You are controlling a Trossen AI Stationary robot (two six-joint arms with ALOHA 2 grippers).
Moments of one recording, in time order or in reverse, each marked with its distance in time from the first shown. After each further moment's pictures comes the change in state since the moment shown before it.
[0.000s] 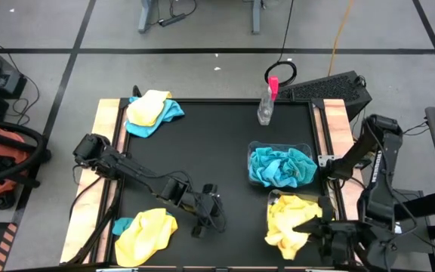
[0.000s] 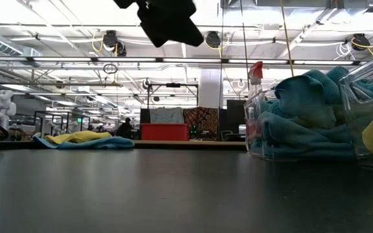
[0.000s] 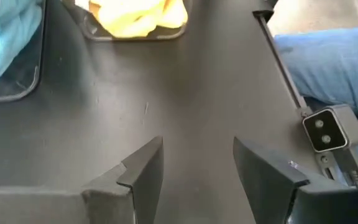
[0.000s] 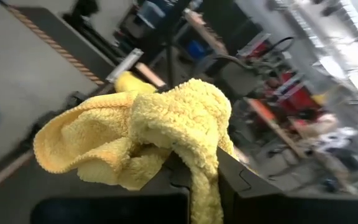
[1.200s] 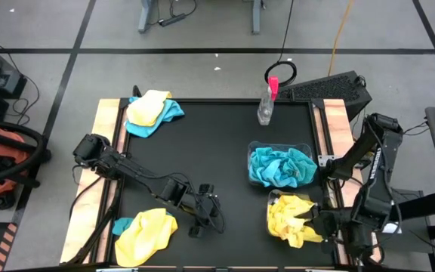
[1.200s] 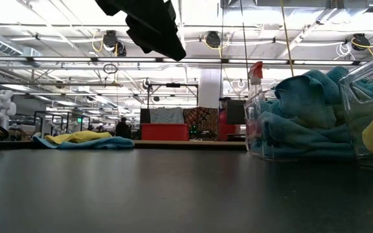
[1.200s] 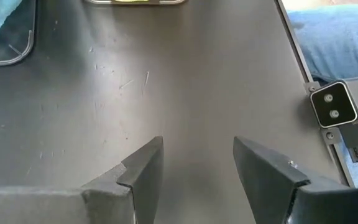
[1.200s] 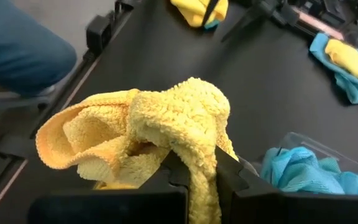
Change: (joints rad) left arm -0.006 0.000 0.000 -0.090 -0.002 -0.034; right arm -0.036 -0.029 0.002 -0.650 -0.372 0.850
